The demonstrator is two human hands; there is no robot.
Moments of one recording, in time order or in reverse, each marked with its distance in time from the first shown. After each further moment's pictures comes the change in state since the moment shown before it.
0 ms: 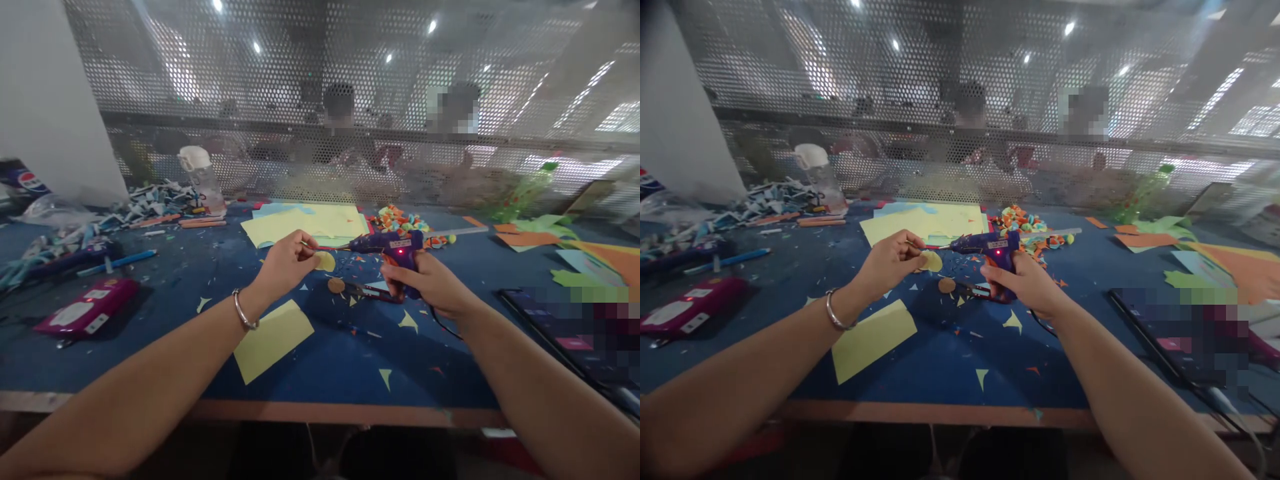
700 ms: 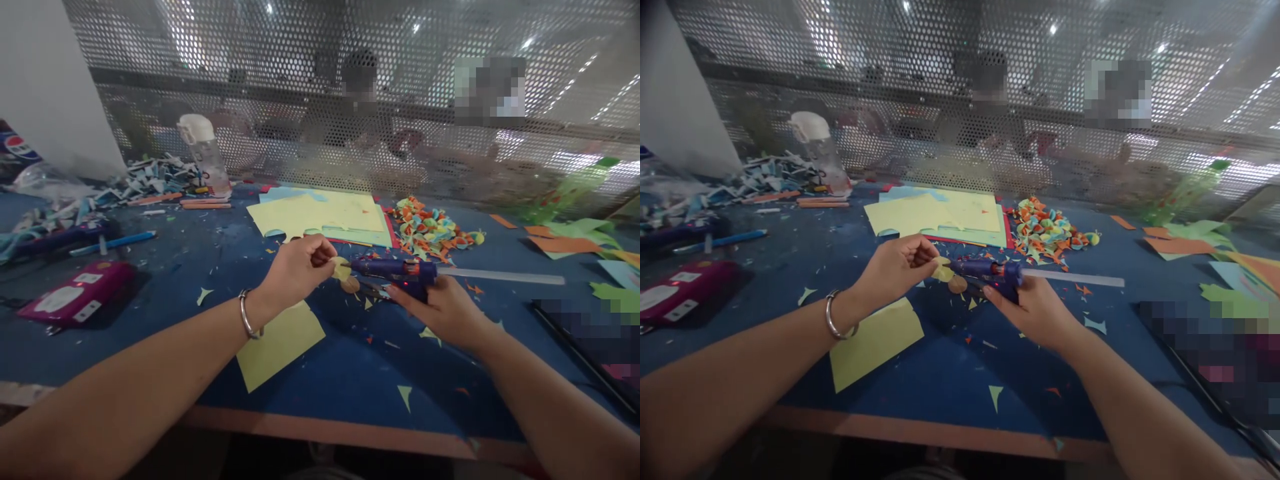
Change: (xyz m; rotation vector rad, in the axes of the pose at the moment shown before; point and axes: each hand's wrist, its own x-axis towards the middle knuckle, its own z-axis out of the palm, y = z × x) left_hand -0.012 -0.001 0.007 0.073 -0.004 0.025; right_hand 0.002 0.015 0.018 -0.665 0.073 -0.259
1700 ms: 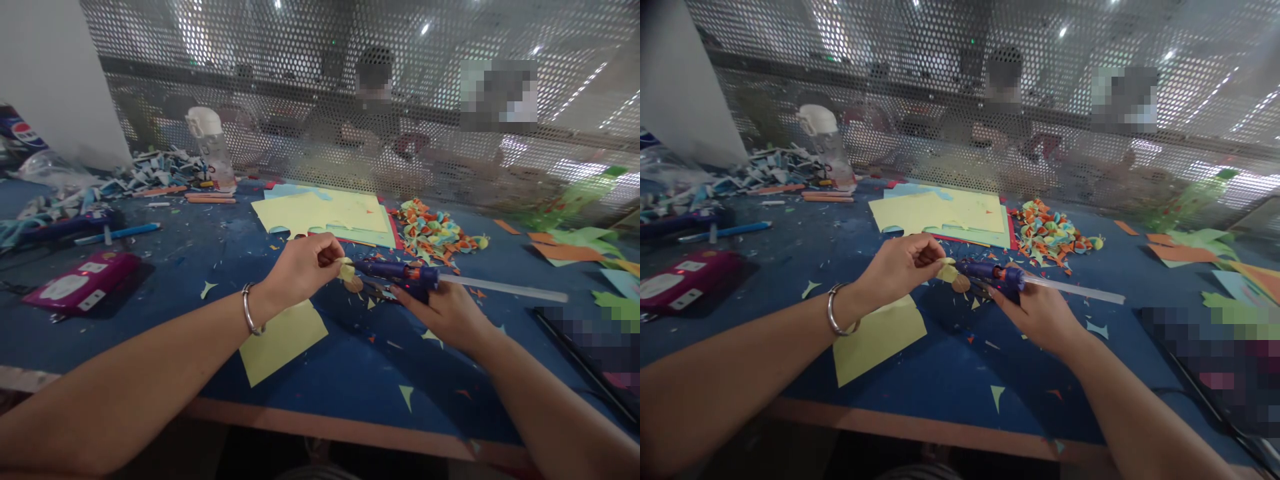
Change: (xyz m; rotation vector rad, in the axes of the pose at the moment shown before) left_hand -0.001 0.002 -0.003 0.010 -0.051 0.079; right_hand -0.001 0.005 0.004 -0.235 0.021 -0.030
